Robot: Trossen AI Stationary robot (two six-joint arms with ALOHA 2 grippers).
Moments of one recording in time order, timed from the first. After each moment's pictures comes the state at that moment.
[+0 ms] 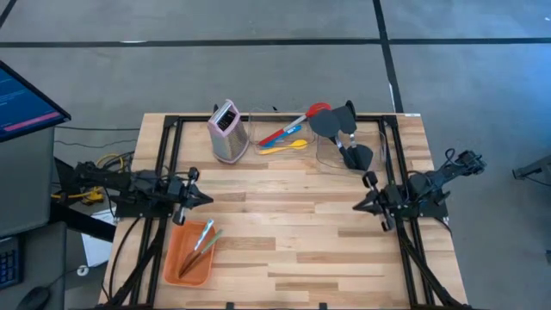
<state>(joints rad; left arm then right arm) -0.26 0.00 0.03 -0.02 -0.10 0.00 0.47 0.01 0.01 0.05 0.20 -0.03</state>
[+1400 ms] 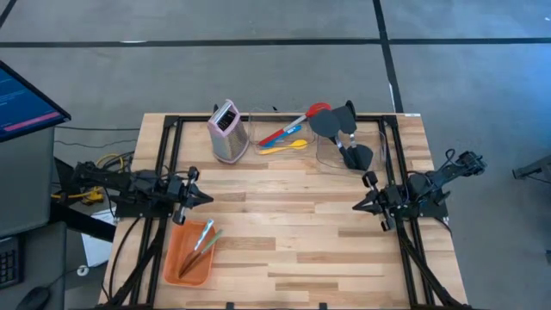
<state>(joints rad) -0.26 0.00 0.02 0.00 -0.10 -0.01 0.46 0.01 0.01 0.04 0.18 -0.06</state>
